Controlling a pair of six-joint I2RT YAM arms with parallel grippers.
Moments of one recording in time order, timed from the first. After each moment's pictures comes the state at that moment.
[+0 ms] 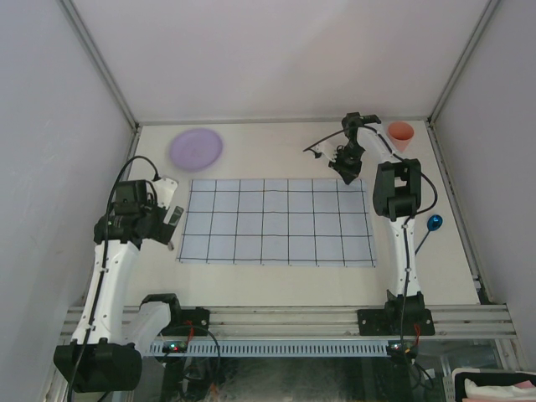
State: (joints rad) left arm 0.04 0.90 0.92 -0.91 -0.10 0.48; right arm 0.14 2.47 2.19 -1.28 -0.26 -1.12
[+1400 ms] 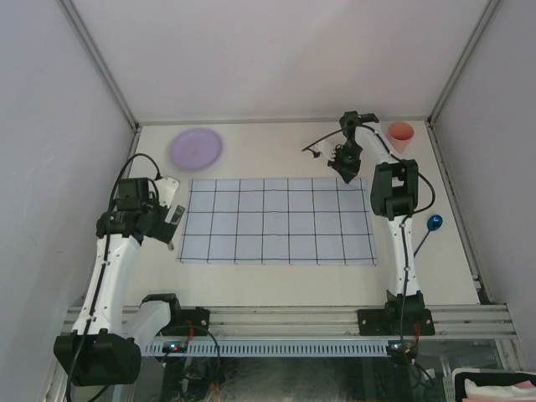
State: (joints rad) left arm 0.04 0.95 0.92 -0.90 -0.09 0.47; right arm 0.15 2.51 2.27 -1.32 -0.24 -1.12
